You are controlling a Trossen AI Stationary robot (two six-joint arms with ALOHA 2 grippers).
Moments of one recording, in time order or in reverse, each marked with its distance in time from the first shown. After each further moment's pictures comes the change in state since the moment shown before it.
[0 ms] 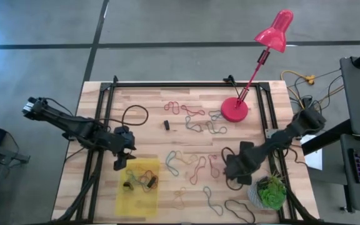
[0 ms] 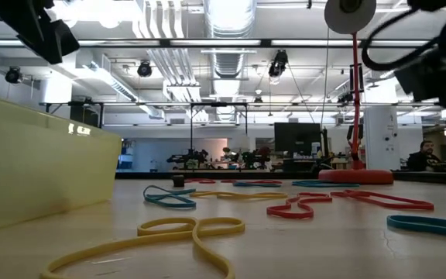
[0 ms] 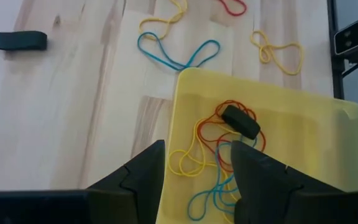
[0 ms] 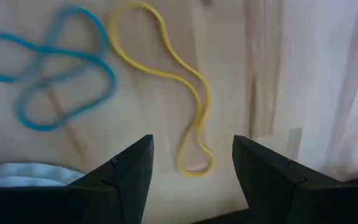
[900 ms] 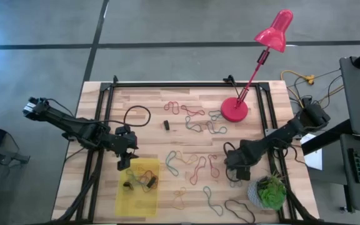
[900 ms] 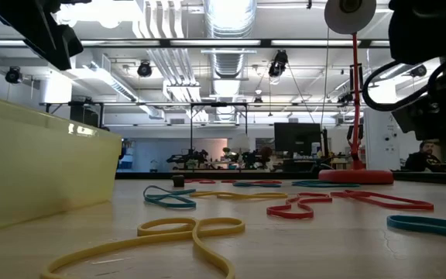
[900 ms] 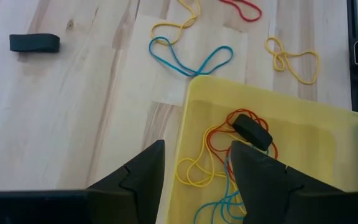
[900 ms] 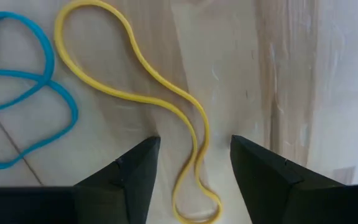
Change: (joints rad) left arm 0.000 0.039 -0.002 0.025 -0.048 -0.025; right arm -0.099 -0.033 -0.260 0.308 -0.067 -0.051
